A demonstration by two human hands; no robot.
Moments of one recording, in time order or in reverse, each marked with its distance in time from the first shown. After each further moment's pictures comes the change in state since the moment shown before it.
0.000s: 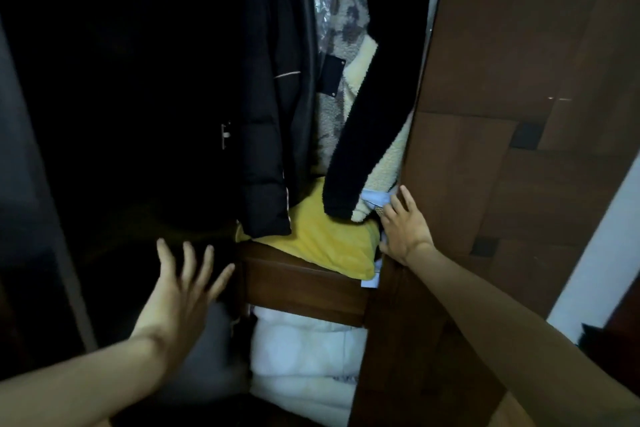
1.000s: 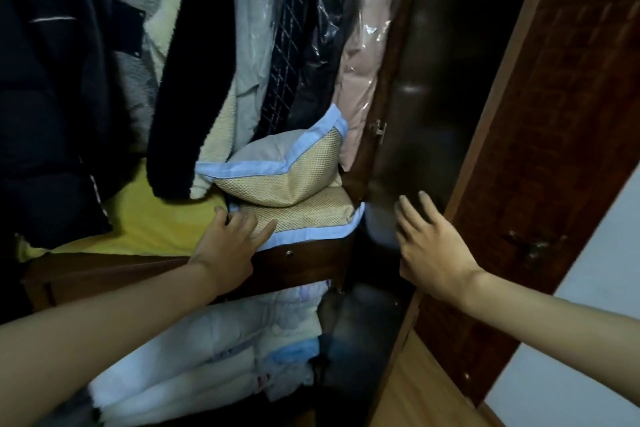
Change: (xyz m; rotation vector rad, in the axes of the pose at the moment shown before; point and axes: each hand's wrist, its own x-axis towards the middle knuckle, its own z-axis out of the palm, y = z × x) left_hand 0.062 0.138 -0.192 -0.253 0.671 0.544; right_hand -0.300 0.112 0.018 -0.109 -0.308 0.116
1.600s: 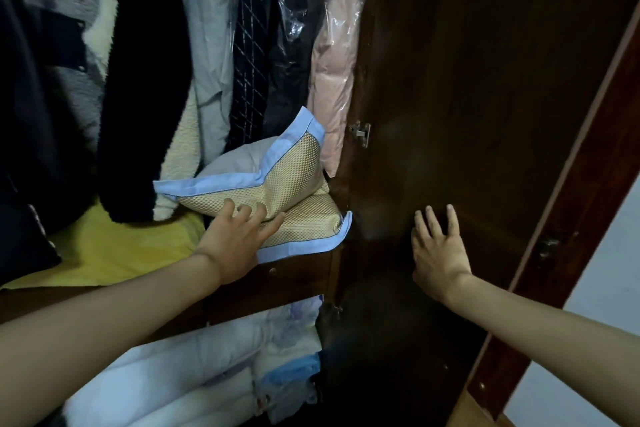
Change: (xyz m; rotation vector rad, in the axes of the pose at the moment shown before) left_hand 0.095 0.025 -0.017 0.030 0.112 0.053; right_hand 0.042 0.019 0.123 0.104 -0.370 0.223
